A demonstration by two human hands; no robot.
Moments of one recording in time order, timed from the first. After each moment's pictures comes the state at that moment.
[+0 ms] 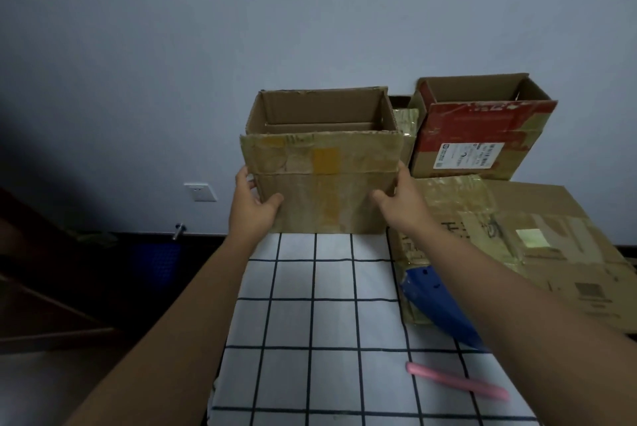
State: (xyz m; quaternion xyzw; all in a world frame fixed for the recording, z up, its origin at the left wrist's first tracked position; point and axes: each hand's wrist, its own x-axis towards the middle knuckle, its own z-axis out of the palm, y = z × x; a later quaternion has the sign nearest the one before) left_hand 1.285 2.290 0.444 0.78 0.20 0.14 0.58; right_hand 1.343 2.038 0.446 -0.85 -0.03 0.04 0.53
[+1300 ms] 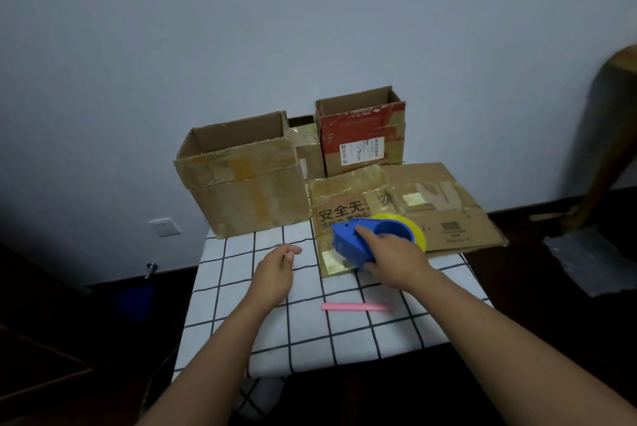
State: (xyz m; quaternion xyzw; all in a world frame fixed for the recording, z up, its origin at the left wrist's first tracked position) left_hand 1.146 2.109 0.435 0.92 0.05 0.01 0.40; right_hand 1.175 1.870 0.446 -0.98 -0.15 0.07 0.10
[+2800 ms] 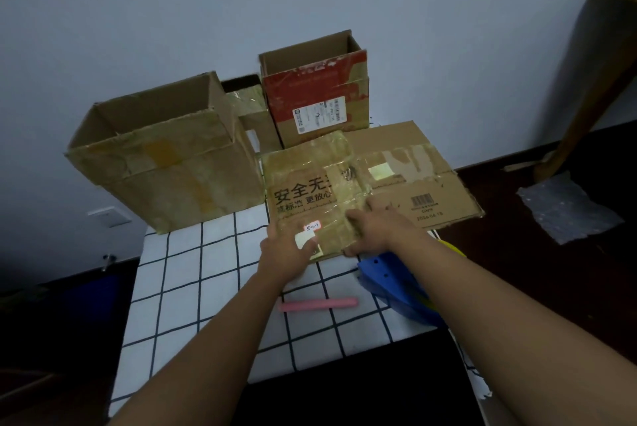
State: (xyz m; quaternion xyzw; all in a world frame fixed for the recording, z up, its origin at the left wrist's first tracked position) left_hand 1.225 2.023 0.372 0.96 0.05 -0.11 0.23; right_hand 1.248 1.819 0.404 -0.95 -0.08 0.26 0.11
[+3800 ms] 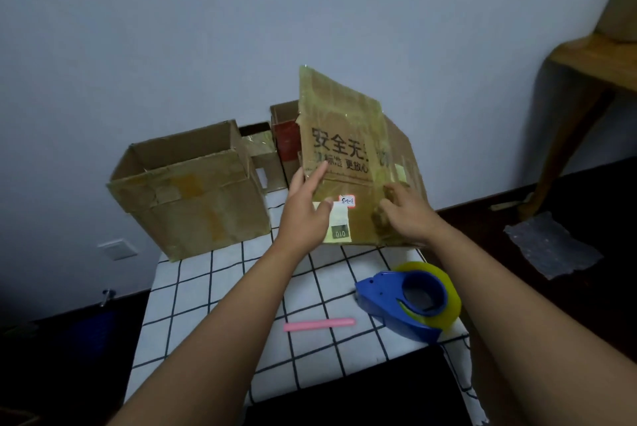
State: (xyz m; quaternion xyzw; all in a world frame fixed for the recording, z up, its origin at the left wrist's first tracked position) left_hand 1.209 1.972 0.522 0.87 -0.11 0.07 0.48; right_hand 1.226 1.769 0.485 -0.91 0.05 0.07 0.41
